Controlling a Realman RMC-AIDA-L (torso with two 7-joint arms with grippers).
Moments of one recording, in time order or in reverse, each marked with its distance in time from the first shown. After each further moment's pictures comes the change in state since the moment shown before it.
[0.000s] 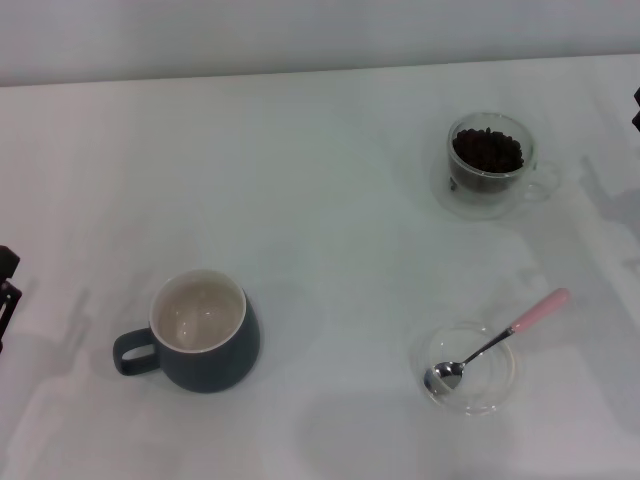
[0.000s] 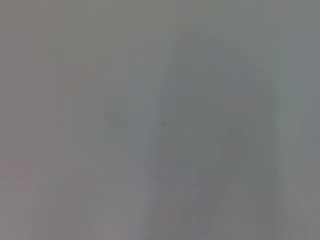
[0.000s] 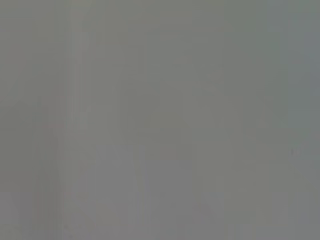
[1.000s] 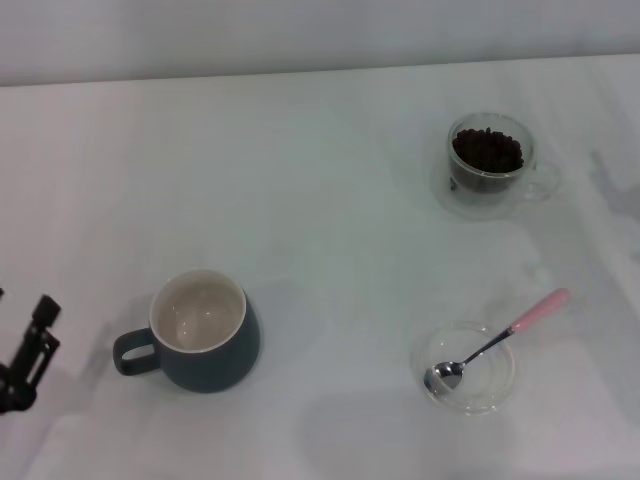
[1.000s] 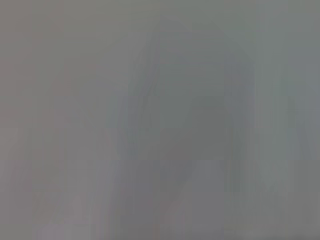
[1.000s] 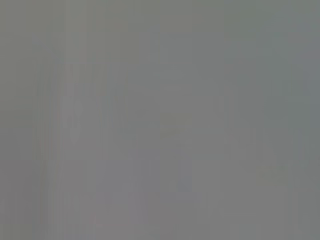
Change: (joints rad) left arm 0.028 -0.001 0.009 -0.040 0.095 -0.002 0.003; right arm 0.002 -0.002 0.003 -0.040 0.011 -0.003 0.002
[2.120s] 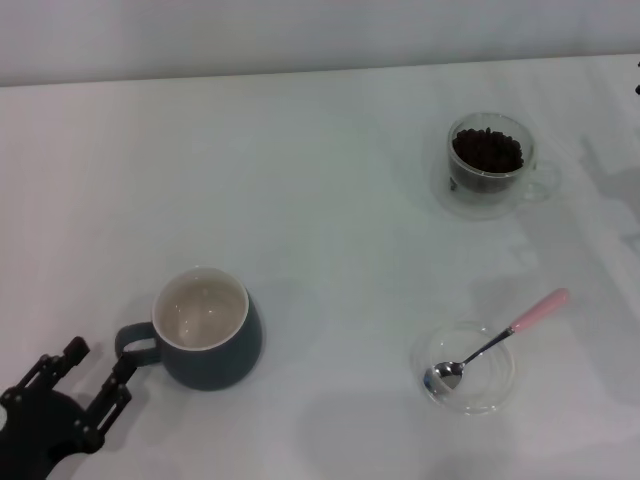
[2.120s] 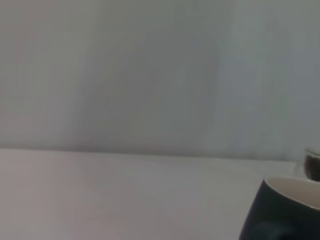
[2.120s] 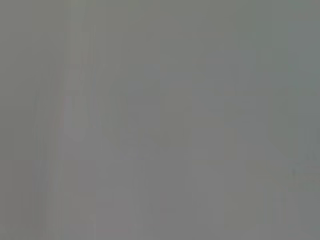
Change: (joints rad) left arm -0.054 -0.003 0.000 -0.075 0.152 -0.187 -0.062; right arm 0.044 0.002 -0.002 -0.026 0.005 -0.047 0.000
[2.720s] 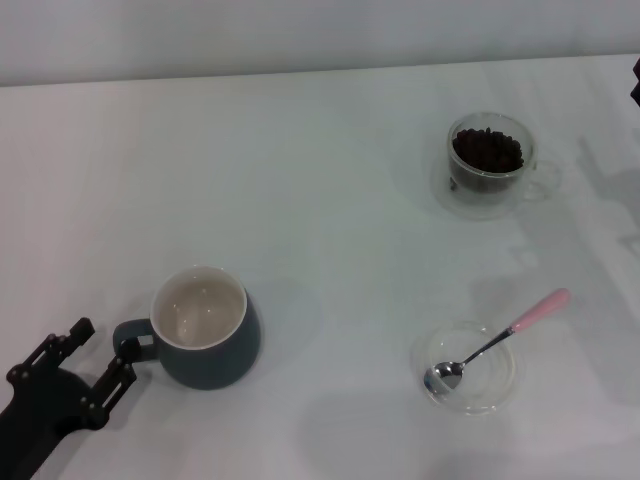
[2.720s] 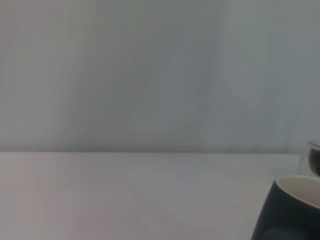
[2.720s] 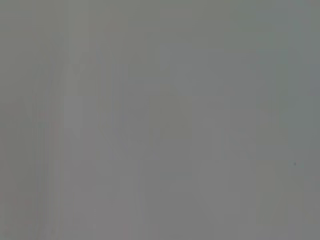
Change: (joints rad) left arm -0.046 0.002 -0.008 0.012 -0.002 -0.052 0.002; right arm 0.003 0.002 0.002 0.014 0.000 -0.012 0.000
